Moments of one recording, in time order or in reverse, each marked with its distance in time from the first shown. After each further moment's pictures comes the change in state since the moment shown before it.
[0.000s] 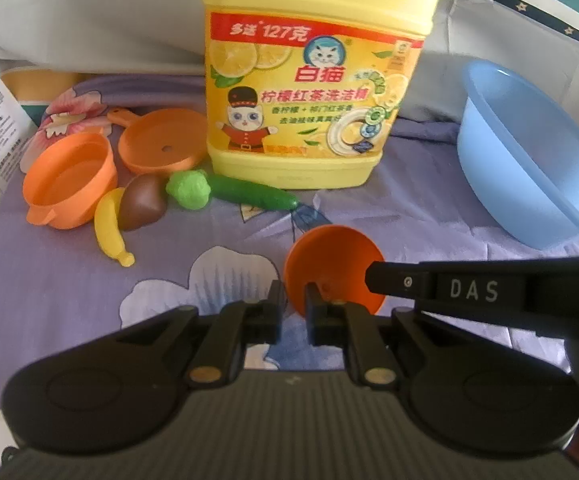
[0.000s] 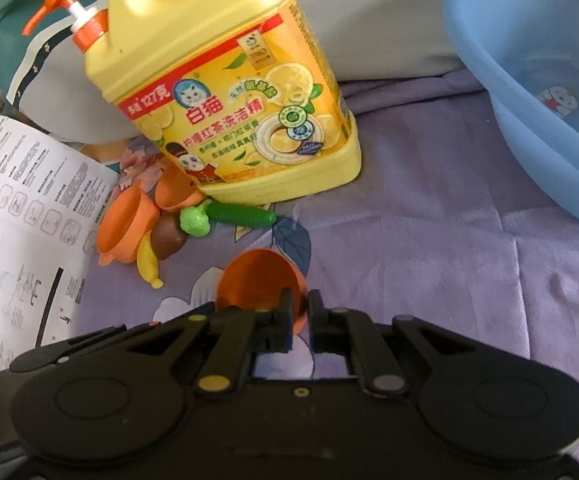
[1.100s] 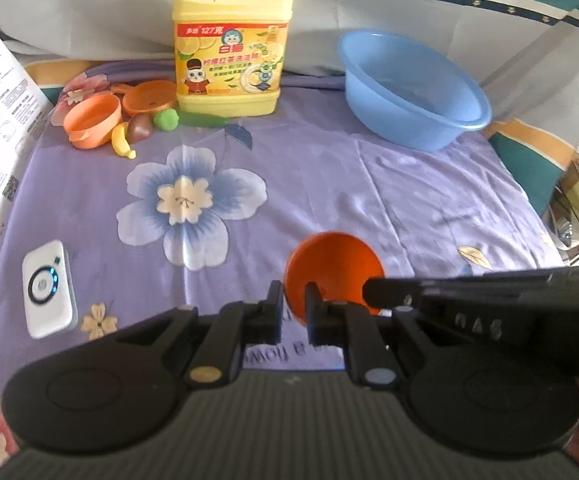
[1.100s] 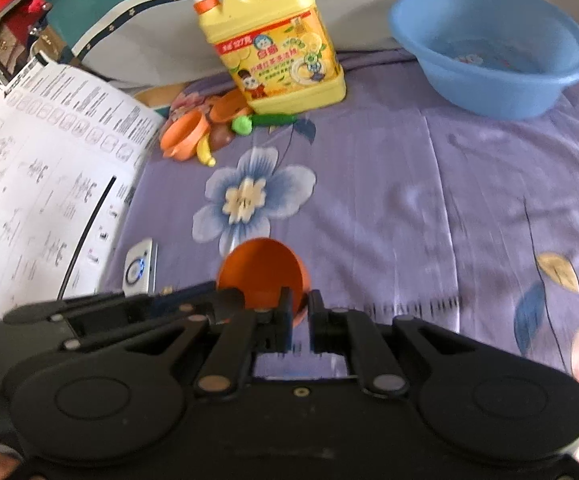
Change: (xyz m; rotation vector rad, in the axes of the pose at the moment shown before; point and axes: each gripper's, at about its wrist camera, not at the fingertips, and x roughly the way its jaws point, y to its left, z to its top) left arm -0.168 -0.049 -0.116 0.069 0.025 -0.083; right arm -0.175 0.010 -0.158 -0.049 0.012 -0.019
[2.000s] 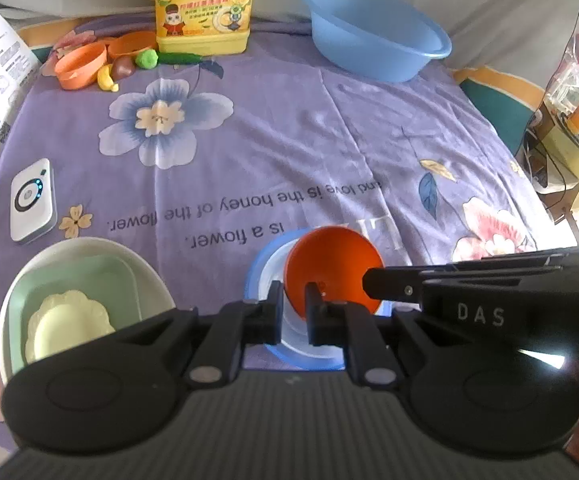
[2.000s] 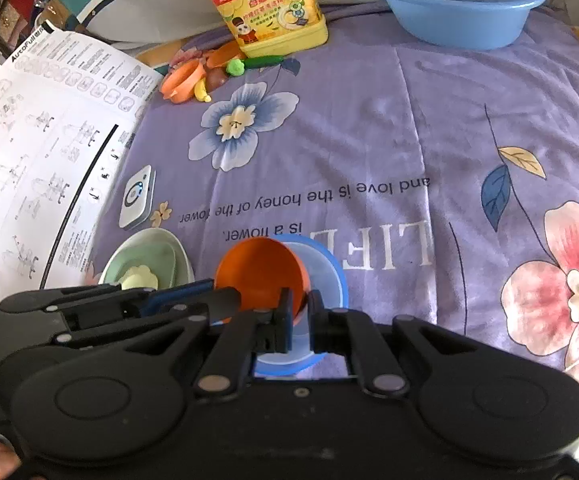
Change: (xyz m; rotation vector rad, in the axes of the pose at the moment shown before) left arm -0.020 -0.024 -0.074 0.022 0.097 -0.033; right arm -0.026 -0.015 -0.069 0.003 0.068 -0.012
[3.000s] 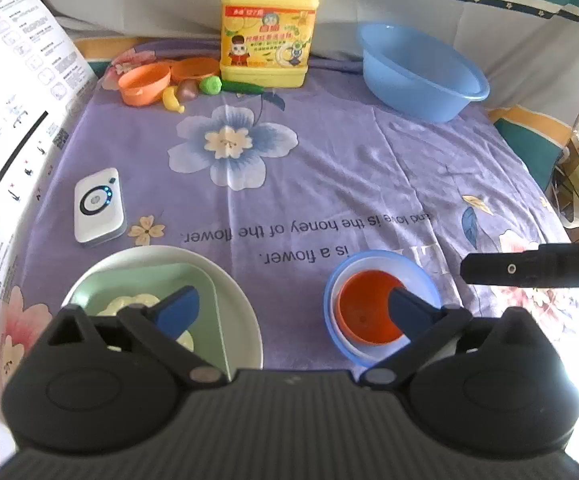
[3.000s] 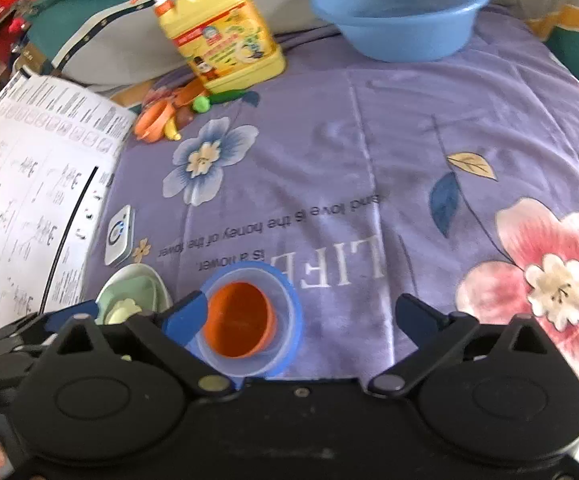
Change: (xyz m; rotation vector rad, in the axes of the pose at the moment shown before) left arm -0.034 0.037 -0.014 -0.059 -0.117 0.088; right arm -0.019 -0.034 -0.001 0.118 -0.084 -0.035
